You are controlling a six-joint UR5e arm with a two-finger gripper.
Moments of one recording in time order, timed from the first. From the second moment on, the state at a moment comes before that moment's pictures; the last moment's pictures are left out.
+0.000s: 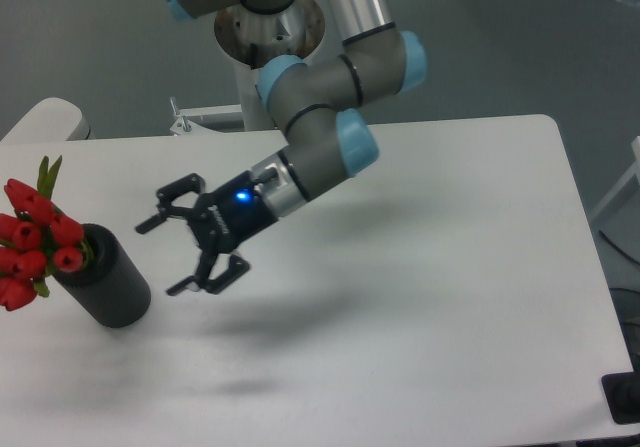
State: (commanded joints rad) arm 2.53 -1.91 -1.86 -0.83 0.37 1.34
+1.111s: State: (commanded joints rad) arm 2.56 -2.10 -1.45 -1.02 1.15 1.34
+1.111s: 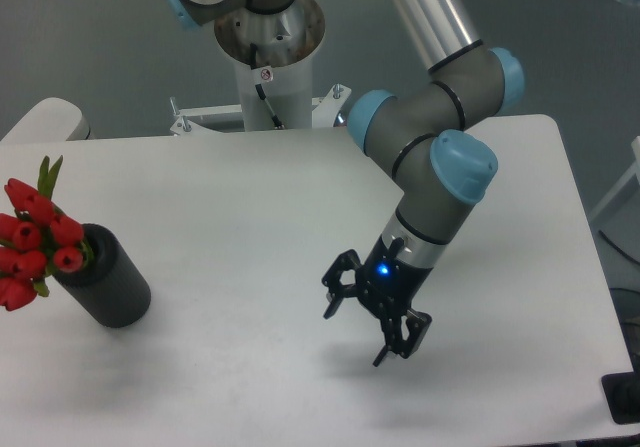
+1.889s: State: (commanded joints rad) arm 2.52 -2.18 -1.33 -1.12 1.46 1.35
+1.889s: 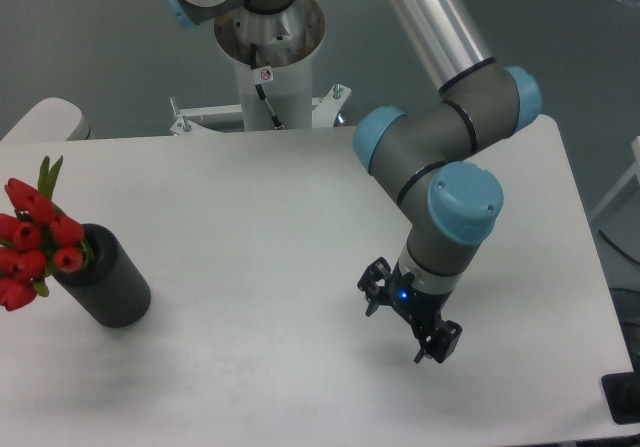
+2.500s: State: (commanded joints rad) arm 2.49 -2.21 -1.32 -1.15 1.62 1.51
